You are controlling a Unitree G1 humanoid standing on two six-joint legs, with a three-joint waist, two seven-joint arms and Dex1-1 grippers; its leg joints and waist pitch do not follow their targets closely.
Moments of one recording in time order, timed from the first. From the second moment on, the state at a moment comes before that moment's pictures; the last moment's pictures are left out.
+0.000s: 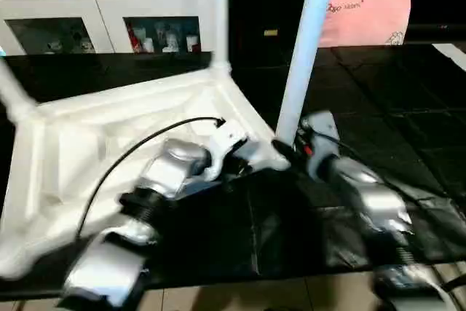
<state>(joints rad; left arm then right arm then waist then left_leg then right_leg) -0.75 0.09 -0.23 0.69 0.11 0.46 -0.78 -0.51 -0.10 -0.02 0.42 0.06 0.40 0.38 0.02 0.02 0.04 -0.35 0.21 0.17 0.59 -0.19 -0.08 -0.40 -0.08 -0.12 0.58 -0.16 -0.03</state>
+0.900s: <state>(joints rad) -0.74 0.25 -0.32 0.71 0.11 0.20 -1.08 -0.31 -0.41 0.02 0.15 0.23 0.39 0.91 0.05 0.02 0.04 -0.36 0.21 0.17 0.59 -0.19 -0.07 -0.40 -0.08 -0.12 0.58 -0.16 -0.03</state>
